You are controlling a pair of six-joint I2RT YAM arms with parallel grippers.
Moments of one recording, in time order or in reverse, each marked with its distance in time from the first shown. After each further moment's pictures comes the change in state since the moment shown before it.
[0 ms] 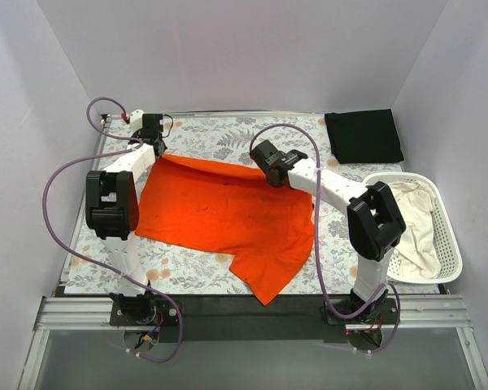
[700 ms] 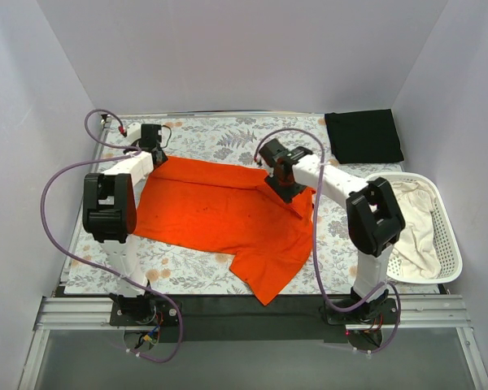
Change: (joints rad) left arm 0.015 -0.024 -0.135 0.003 -0.015 -0.069; right arm -0.035 0.045 -0.011 -0.086 -0.439 0.155
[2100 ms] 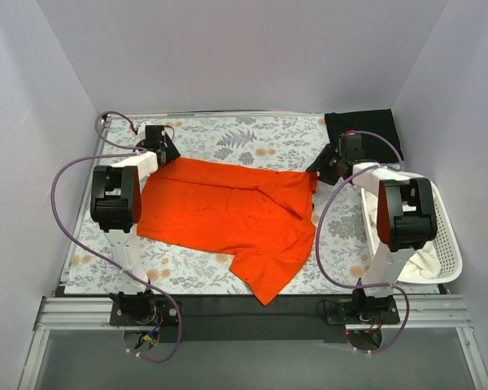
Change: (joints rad) left arm 0.001 0.121 0.053 0.162 0.240 0.056; right arm -0.573 -0.084 -0.356 0.772 -0.555 0.834
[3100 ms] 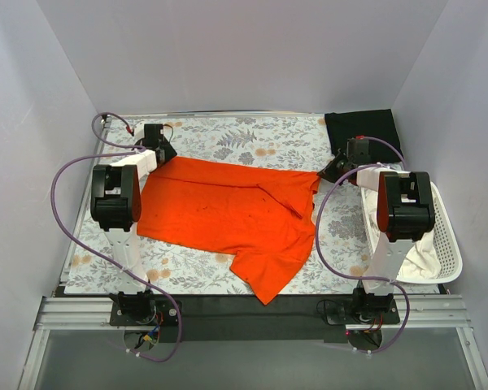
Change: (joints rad) left arm 0.008 0.019 0.032 -0.040 -0.032 -0.080; right arm -0.080 0.099 -0.016 0.127 -0.021 0.053
